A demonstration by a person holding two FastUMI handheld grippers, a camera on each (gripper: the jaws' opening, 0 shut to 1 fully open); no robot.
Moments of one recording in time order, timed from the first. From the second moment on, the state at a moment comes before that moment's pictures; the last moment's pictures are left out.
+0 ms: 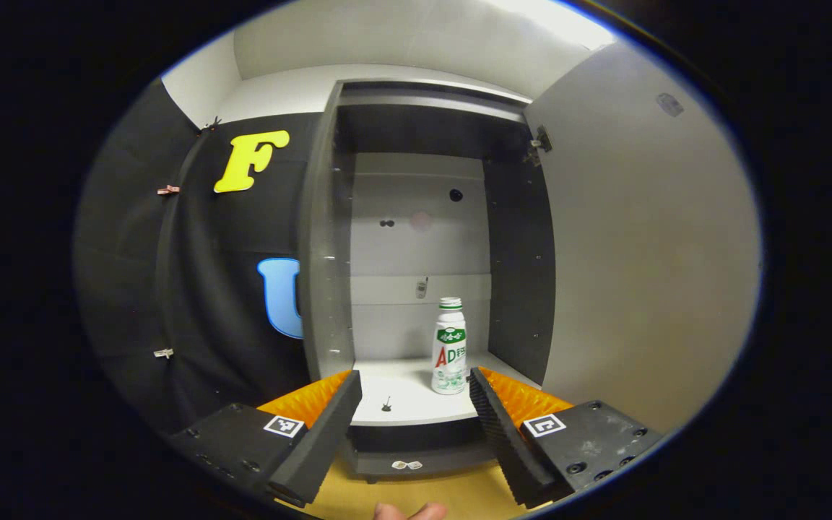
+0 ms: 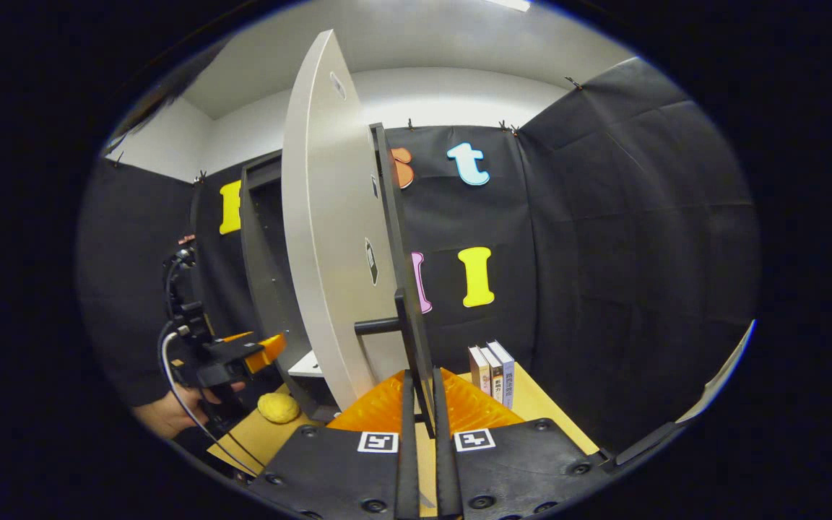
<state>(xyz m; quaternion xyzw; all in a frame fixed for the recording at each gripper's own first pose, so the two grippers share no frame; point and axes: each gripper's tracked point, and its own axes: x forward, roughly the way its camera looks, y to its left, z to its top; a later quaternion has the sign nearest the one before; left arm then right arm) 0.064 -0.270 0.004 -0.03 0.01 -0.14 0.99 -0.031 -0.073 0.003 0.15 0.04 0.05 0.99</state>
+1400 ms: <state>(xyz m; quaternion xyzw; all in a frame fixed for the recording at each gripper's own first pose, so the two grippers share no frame) 0.301 -0.388 -0.080 0.00 0.07 -0.09 0.99 0.020 -0.200 -0.026 0.10 0.01 -0.07 0.99</state>
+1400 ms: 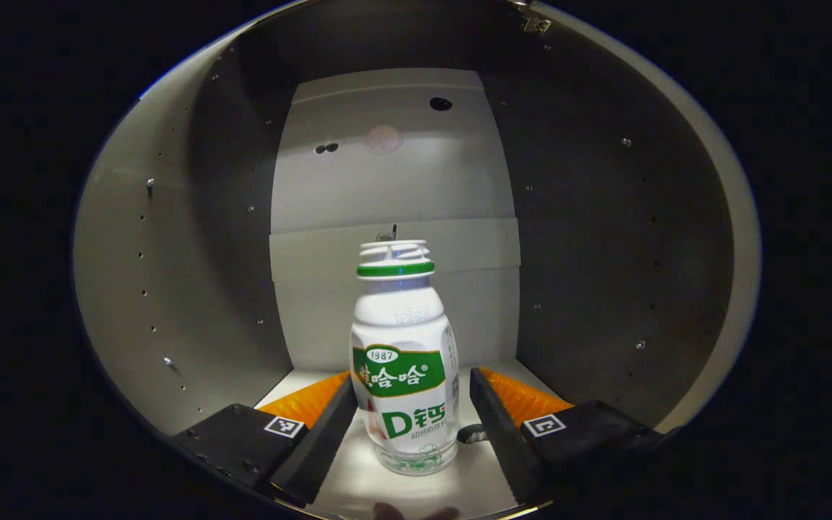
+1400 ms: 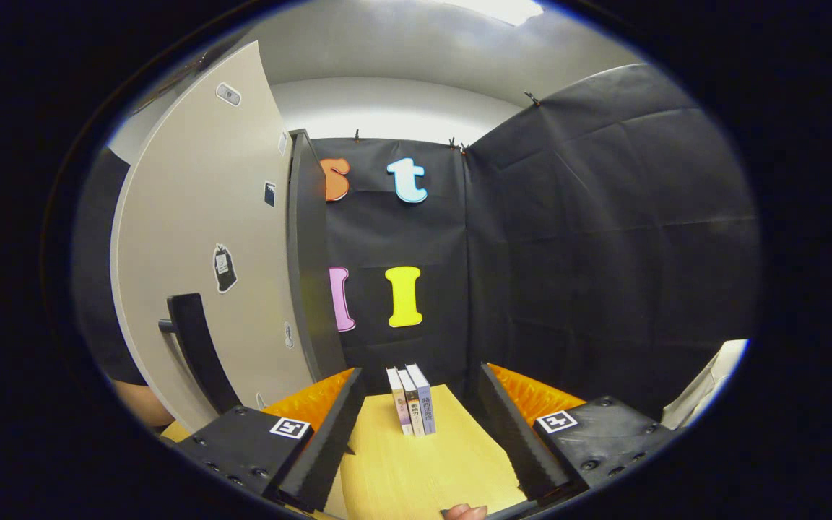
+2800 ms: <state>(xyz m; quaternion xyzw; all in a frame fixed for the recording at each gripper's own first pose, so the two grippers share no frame) 0.072 -0.180 -0.063 -0.02 0.00 -0.11 0.99 0.012 -0.160 -0.004 0.06 -0.01 -0.09 0.99</state>
